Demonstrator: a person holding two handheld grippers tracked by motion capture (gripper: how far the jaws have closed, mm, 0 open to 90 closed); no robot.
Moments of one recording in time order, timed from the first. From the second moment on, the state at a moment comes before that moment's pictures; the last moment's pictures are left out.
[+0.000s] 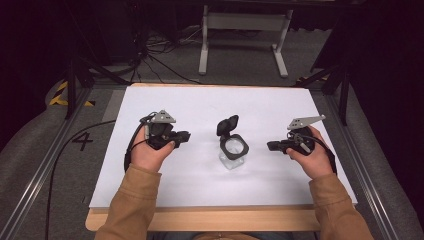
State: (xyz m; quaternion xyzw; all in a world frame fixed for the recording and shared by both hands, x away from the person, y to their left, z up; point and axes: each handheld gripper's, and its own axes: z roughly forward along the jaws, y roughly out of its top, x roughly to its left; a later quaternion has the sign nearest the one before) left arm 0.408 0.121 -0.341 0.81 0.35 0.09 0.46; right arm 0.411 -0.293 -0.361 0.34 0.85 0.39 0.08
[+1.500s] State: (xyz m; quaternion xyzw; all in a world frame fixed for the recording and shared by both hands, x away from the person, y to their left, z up) left arm 0.437 0.058 -0.335 0.79 0.29 0.10 0.53; right arm 0.387 -0.226 -0.381 0.31 0.82 0.46 0.15
